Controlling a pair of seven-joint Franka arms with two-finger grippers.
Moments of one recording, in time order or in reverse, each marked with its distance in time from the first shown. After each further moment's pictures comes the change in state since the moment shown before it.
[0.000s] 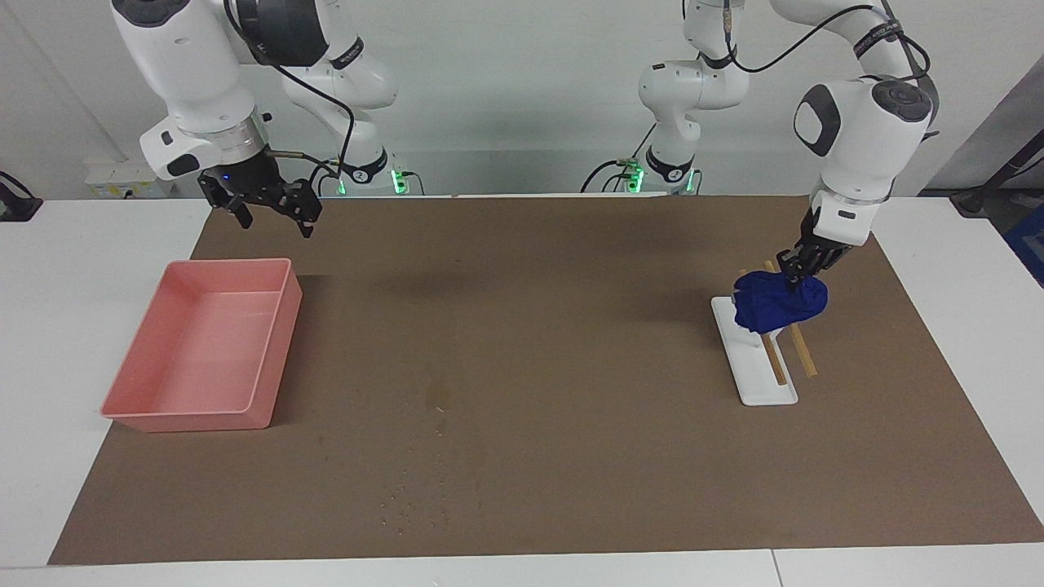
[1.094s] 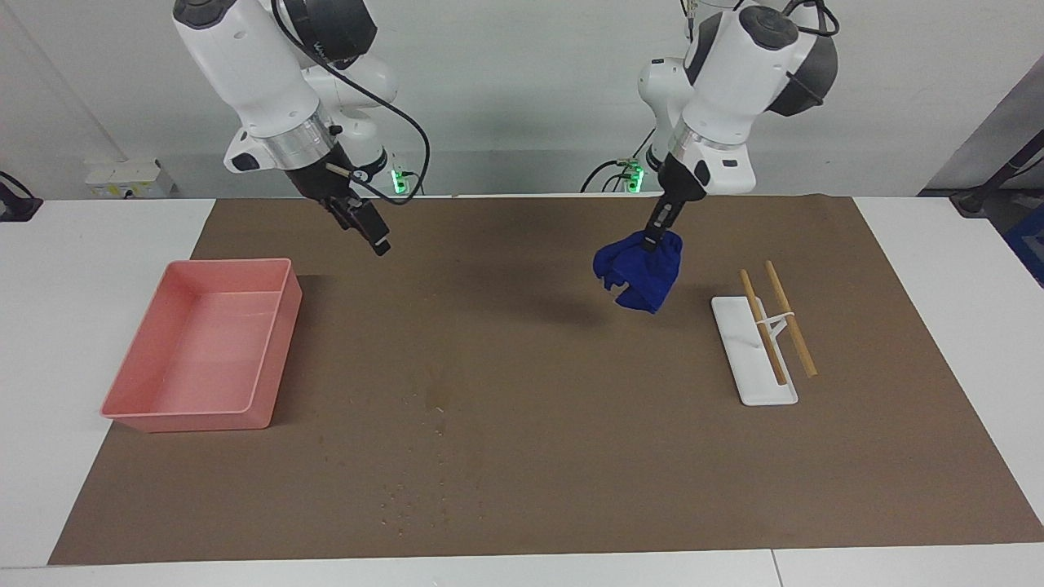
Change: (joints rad) left arm -0.215 -0.003 -0.283 0.262 -0.167 -0.120 -1.248; right arm 0.175 0.072 0.011 -0.004 0.352 0.194 1.020
